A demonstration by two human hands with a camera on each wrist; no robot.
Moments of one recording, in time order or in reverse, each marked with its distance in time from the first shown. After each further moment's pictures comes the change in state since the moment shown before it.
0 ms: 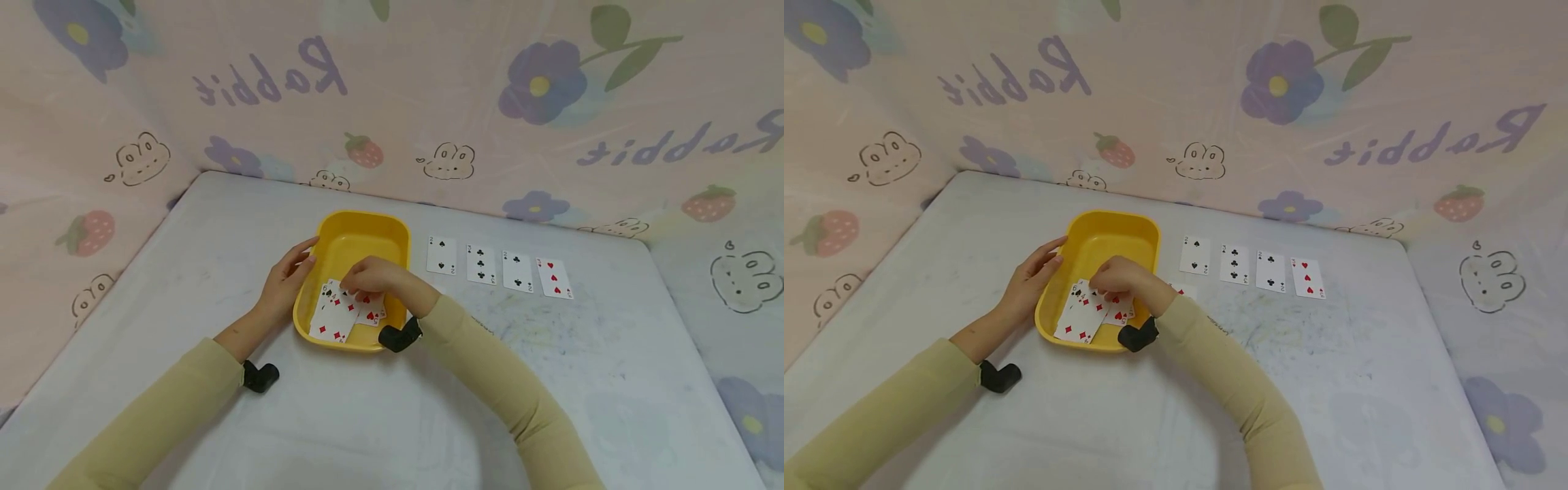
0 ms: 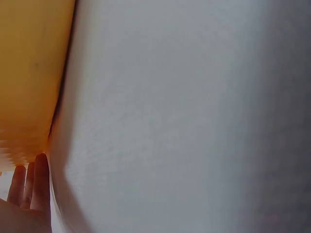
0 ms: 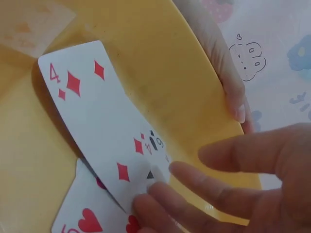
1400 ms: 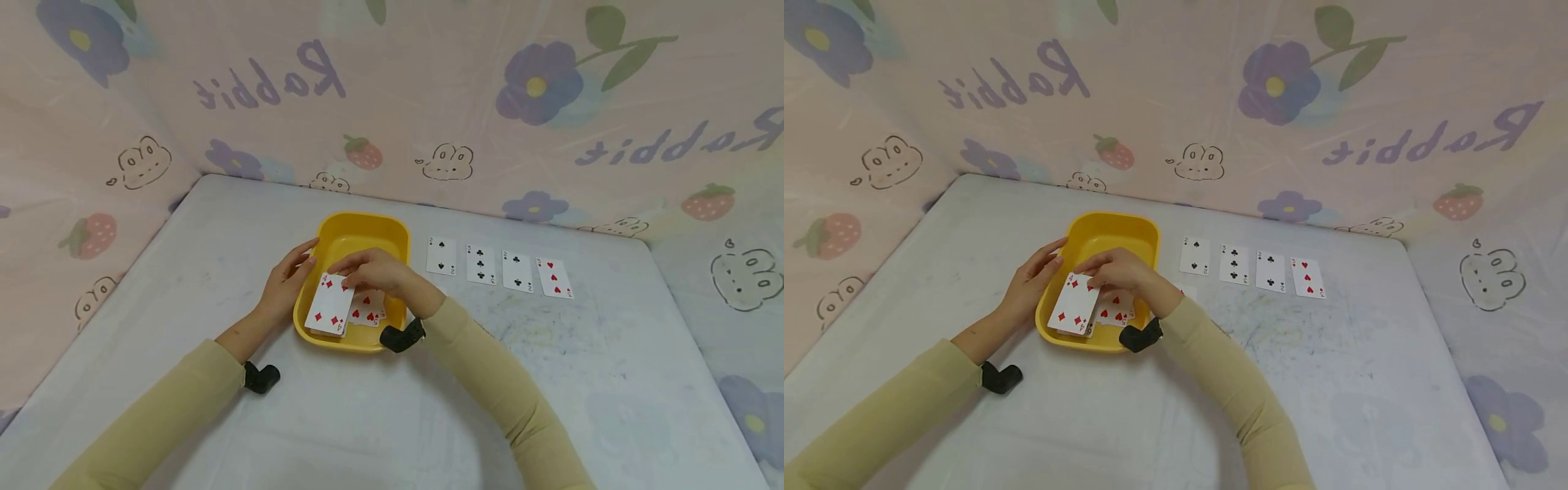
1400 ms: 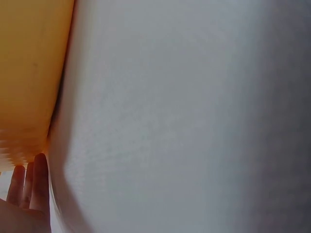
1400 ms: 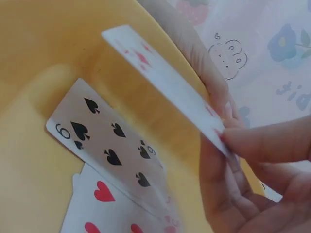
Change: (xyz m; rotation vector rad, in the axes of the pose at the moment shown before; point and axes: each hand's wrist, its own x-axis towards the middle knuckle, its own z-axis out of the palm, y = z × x) left_hand 0.000 0.000 0.000 0.016 -0.001 0.016; right_hand 0.004 0.010 -0.006 0.404 -0.041 -0.216
